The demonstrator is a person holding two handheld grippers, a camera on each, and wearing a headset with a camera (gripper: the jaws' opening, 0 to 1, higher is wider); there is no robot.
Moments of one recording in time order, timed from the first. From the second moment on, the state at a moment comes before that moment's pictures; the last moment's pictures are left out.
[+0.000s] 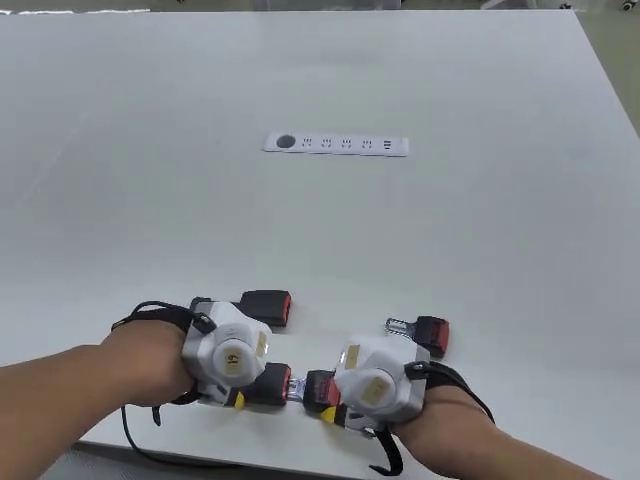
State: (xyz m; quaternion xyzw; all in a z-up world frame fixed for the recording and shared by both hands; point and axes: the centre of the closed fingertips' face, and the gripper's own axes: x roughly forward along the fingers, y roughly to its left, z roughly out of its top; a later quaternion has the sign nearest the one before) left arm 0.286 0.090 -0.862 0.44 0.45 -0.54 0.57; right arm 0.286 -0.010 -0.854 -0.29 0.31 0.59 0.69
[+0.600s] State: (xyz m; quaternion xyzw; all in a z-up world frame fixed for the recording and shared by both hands) left arm 0.285 0.091 -0.861 0.44 0.45 -0.54 0.57; right arm 0.273 0.007 -0.851 -0.29 0.29 0.61 0.68
